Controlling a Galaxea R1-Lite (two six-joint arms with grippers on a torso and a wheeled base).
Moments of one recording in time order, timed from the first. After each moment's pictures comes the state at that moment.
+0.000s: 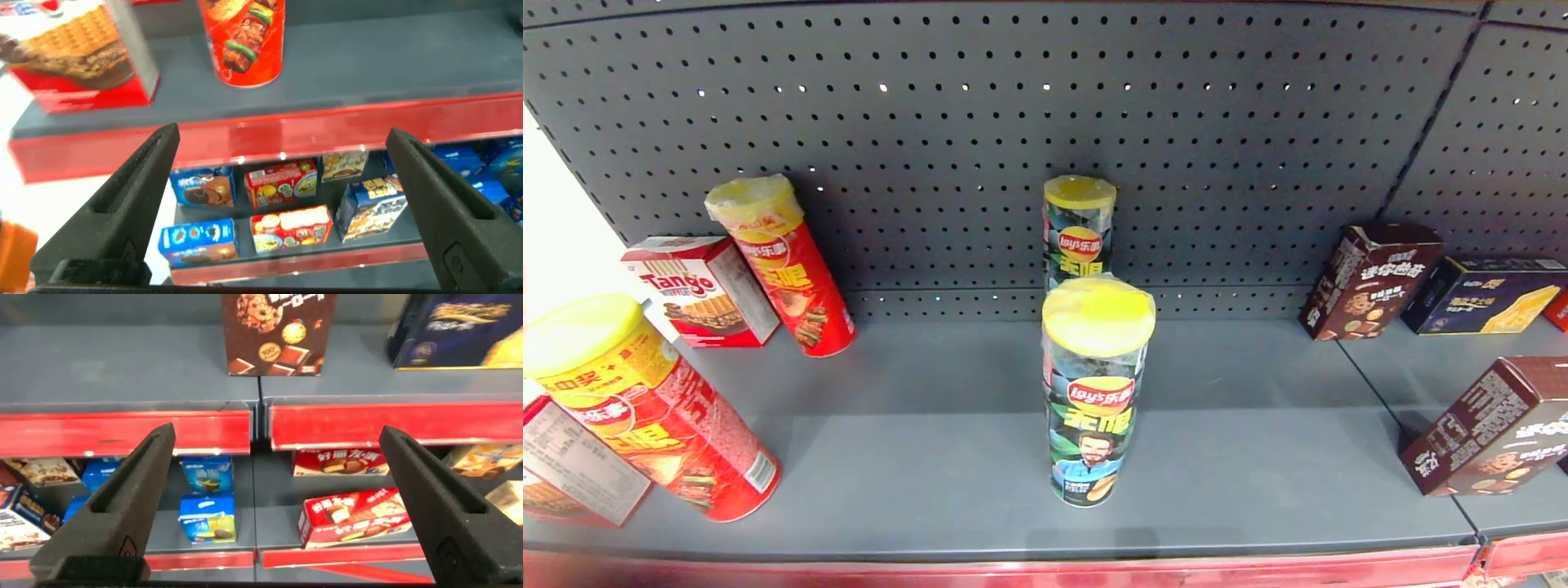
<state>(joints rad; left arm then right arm) 0.00 0.00 0.00 0.00 -0.07 0.03 -0.01 0.00 0.00 -0.01 -0.03 -0.01</state>
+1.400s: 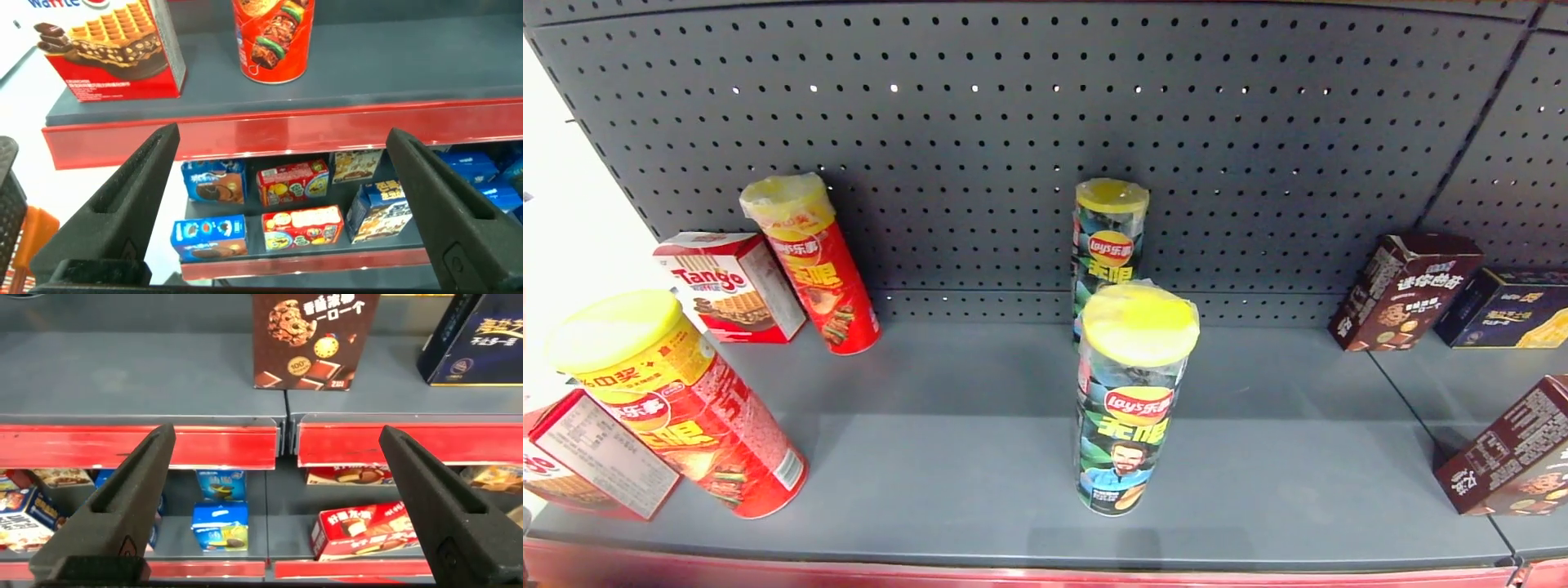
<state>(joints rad) 0.00 0.00 0.00 0.00 -0.07 0.03 -0.02 0.00 0.00 -0.01 -0.02 -0.01</state>
